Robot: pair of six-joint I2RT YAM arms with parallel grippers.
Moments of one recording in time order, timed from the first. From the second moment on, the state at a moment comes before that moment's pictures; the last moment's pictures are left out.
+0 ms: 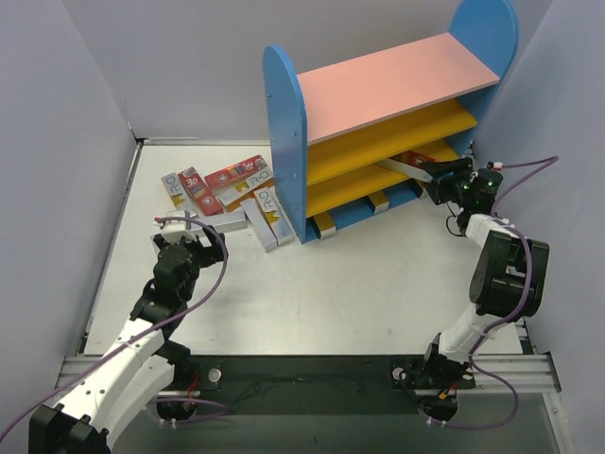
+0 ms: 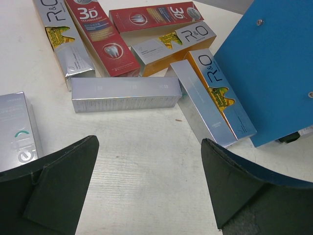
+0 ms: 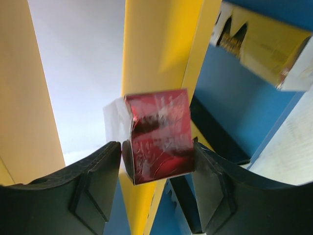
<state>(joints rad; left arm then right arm) -0.37 0.69 0.39 0.06 -0.34 -0.36 -0.28 1.73 0.94 0.46 -0.48 1.17</state>
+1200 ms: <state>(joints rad) -0.37 0.68 0.39 0.05 -0.33 -0.35 -0.40 1.89 1.20 0.27 -0.86 0.93</state>
